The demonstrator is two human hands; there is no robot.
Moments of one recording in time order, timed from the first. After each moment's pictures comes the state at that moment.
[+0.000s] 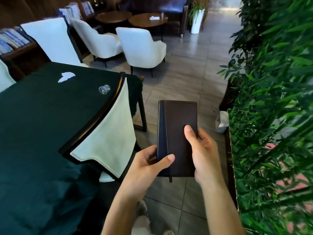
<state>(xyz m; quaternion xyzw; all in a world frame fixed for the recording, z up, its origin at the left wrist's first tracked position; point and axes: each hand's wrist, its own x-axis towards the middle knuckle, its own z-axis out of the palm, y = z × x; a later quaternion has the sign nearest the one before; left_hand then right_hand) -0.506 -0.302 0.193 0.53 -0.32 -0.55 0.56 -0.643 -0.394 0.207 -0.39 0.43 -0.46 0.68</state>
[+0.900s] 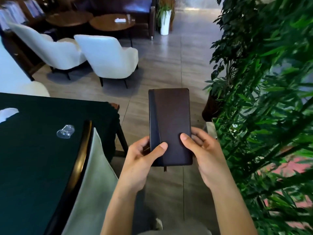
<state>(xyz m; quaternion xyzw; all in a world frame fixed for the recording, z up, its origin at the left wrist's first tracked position) -0.372 -0.608 0.187 0.44 -0.32 -0.58 0.60 -0.547 -0.656 0.208 -0.42 0.42 -0.48 0.65</state>
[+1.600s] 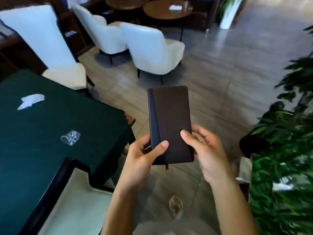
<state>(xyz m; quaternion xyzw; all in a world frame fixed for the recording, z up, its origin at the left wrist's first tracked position) -0.339 -0.832 0.170 0.57 -0.23 -0.45 0.64 -0.479 -0.949 0.180 -0.48 0.38 -0.33 0.72</state>
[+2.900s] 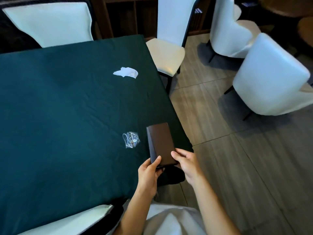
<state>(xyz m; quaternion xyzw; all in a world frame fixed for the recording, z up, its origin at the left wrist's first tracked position) -0.100 -0.866 0.018 0.44 0.32 -0.22 0.81 -0.096 -1.017 0.014 -0.63 0.33 0.10 0.69</state>
